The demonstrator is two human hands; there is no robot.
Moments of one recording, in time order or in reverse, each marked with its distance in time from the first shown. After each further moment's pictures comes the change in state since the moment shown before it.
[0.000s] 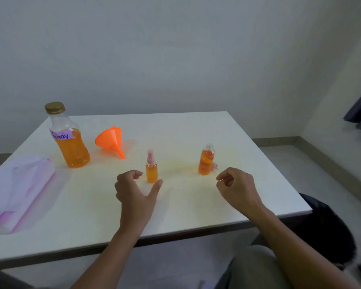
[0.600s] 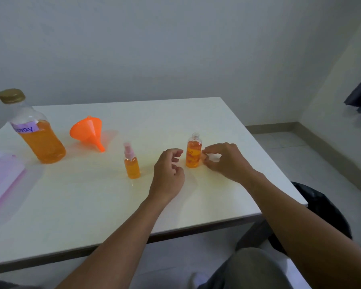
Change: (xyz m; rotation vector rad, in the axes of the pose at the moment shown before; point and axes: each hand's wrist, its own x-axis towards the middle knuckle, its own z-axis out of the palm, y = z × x) left_hand 0.011 0.061 0.099 -0.139 -0.400 0.040; right_hand 0.078 0.038 -0.008 -0.087 -0.101 -0.322
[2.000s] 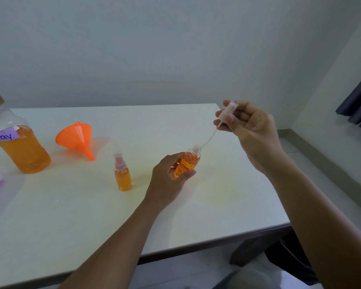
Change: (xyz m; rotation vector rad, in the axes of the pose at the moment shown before) left_hand 0.028 -0.009 0.011 -0.133 -0.037 0.106; right_hand 0.021 -0.061 -0.085 0.878 0.306 0.030
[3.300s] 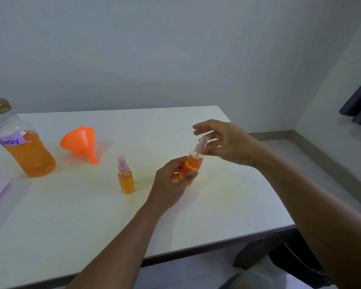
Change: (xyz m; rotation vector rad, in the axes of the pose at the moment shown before) left_hand -0.002 0.000 -0.003 -0.083 -0.048 -0.035; right_hand 0.020 0.022 0.007 -0.650 -0.521 0.058
